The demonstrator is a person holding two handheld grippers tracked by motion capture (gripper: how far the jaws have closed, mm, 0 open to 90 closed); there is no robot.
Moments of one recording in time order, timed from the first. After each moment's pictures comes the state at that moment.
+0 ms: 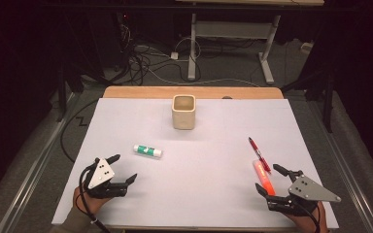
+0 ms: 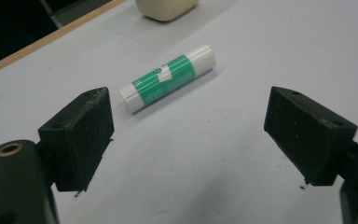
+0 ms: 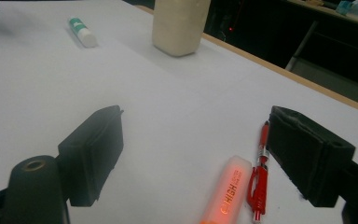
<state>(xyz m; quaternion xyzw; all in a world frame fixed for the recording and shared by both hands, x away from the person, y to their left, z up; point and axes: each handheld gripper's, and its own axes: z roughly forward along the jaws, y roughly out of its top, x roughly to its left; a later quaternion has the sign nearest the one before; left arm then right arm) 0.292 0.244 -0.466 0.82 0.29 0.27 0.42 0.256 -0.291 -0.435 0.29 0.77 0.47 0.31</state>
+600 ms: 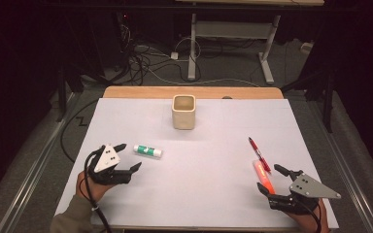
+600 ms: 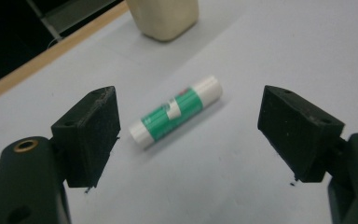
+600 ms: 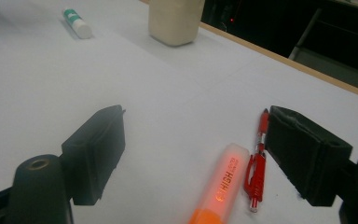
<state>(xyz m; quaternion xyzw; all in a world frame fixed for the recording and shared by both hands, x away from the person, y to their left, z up) 0.324 0.227 -0.429 0.83 0.27 0.26 0.40 0.262 -0.298 -0.439 0.30 0.78 0.46 0.30</state>
